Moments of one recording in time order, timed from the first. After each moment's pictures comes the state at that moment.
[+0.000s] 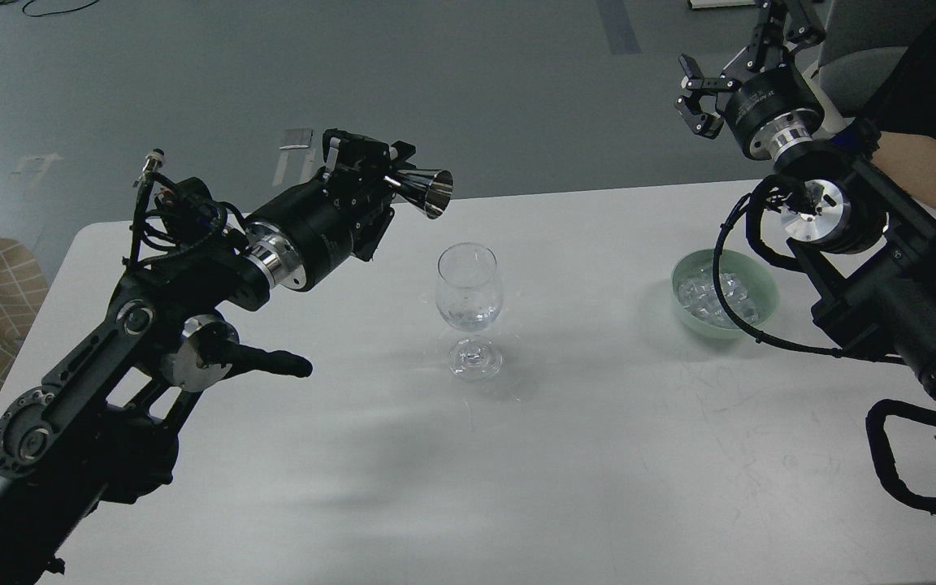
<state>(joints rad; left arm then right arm) -0.47 0.29 -1.11 -1.70 0.71 0.11 0.40 0.88 -0.17 1.04 0.63 -0.29 0.17 0.23</state>
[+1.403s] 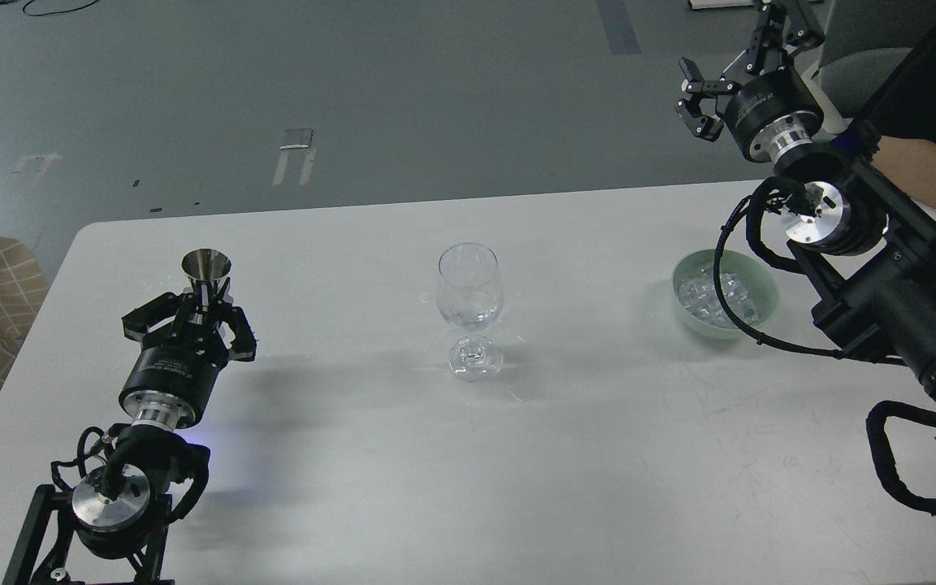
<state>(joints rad) 0.05 -0.04 -1.70 -1.45 0.15 -0.06 0.14 0.88 -0.17 1.04 0.63 -0.29 0.17 0.23</state>
